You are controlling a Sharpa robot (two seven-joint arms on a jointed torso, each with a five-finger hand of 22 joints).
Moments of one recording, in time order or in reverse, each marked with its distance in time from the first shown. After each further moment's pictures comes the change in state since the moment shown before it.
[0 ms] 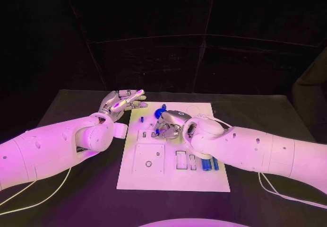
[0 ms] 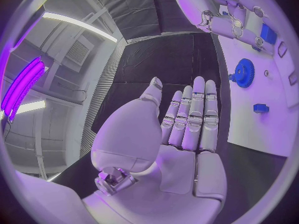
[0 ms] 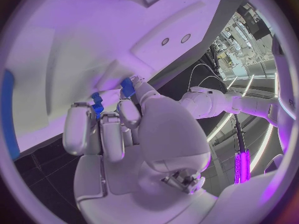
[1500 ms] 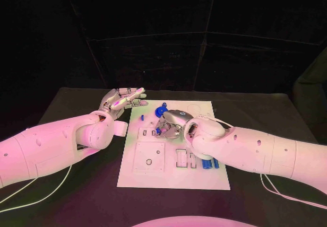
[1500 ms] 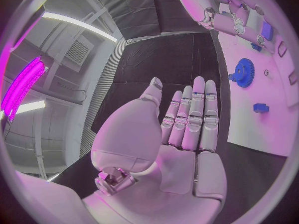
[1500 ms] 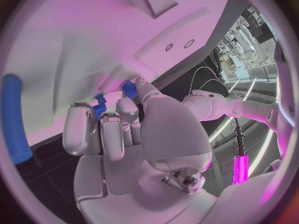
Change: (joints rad) left arm 0.000 0.002 0.000 -0.004 0.001 0.002 -0.001; left_hand 0.000 0.000 0.000 0.000 0.000 0.000 0.000 0.000 0.000 0.000 0.000 0.000 0.000 0.000 0.000 0.000 0.001 0.000 0.000 0.000 0.000 0.000; right arm -0.018 -0.010 0.005 0.010 -0.049 -0.014 -0.026; right_hand -0.034 -0.047 0.006 0.006 -0.018 -0.023 0.003 -0.044 -0.006 -0.029 0.021 -0.061 -0.051 0.000 0.007 0.000 0.000 0.000 0.004 0.004 0.000 0.000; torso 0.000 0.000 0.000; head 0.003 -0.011
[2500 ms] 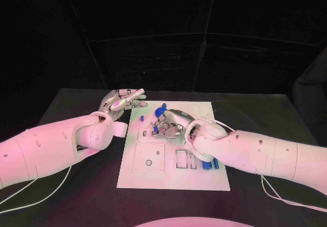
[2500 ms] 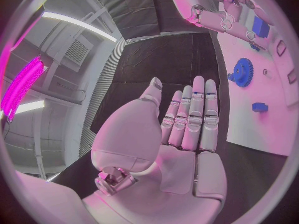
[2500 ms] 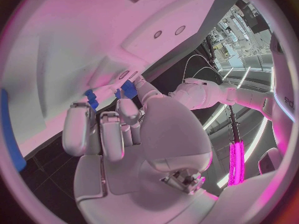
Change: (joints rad) left arm 0.000 0.000 0.000 -0.004 0.000 0.004 -0.008; left_hand -0.005 0.005 -0.007 -0.007 0.000 0.007 0.000 0.000 0.000 0.011 -0.004 -0.004 0.000 0.017 -0.005 0.000 0.008 0.000 0.018 -0.003 -0.006 -0.004; right arm -0.008 -0.013 -0.005 0.001 0.135 -0.108 0.137; right_hand 0.000 0.000 0.006 0.000 0.005 0.017 -0.008 0.005 0.005 0.011 -0.004 0.022 0.021 0.000 0.000 0.000 0.001 0.000 0.003 0.003 0.000 0.009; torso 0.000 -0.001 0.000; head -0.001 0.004
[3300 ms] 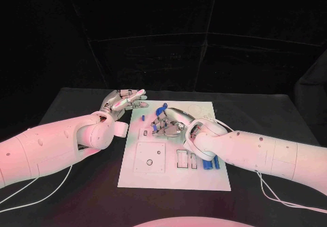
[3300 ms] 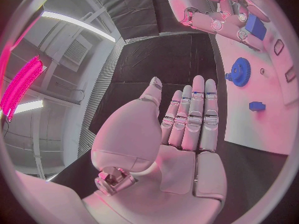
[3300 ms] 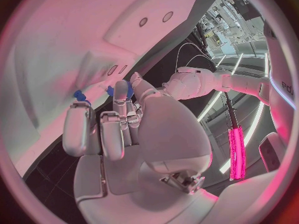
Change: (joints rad) left arm -0.001 0.003 -0.003 -0.008 0.000 0.007 -0.011; left_hand 0.000 0.000 -0.004 -0.004 0.000 0.007 0.000 0.000 0.000 0.009 -0.002 0.000 0.000 0.006 -0.004 0.000 0.004 0.000 0.004 -0.004 0.000 -0.001; right arm 0.000 0.009 0.000 -0.027 0.133 -0.006 0.100; right_hand 0.048 -0.016 0.027 -0.046 -0.032 0.006 0.002 -0.006 -0.003 -0.194 0.000 -0.494 -0.404 0.000 0.000 -0.010 0.000 0.000 0.000 0.000 0.004 0.007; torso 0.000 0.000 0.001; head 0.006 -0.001
